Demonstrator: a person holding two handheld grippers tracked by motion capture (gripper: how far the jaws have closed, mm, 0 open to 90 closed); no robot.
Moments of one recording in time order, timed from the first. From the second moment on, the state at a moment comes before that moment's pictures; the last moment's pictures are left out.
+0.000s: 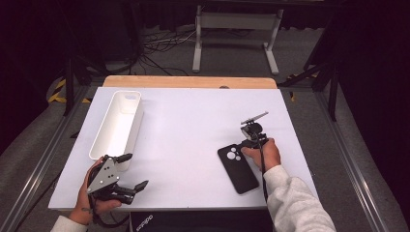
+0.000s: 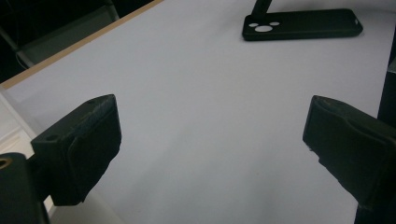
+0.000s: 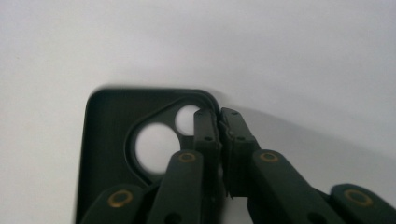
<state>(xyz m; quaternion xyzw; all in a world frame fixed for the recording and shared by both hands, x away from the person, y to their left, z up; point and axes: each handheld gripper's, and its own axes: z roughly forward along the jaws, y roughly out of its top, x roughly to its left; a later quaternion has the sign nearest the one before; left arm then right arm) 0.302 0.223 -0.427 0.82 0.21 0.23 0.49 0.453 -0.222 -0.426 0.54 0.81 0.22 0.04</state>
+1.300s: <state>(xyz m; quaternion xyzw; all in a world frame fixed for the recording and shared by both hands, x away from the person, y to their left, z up) 0.308 0.209 -0.424 0.80 0.24 0.24 0.50 0.396 -0.241 -0.377 0.48 0.70 0.49 0.21</state>
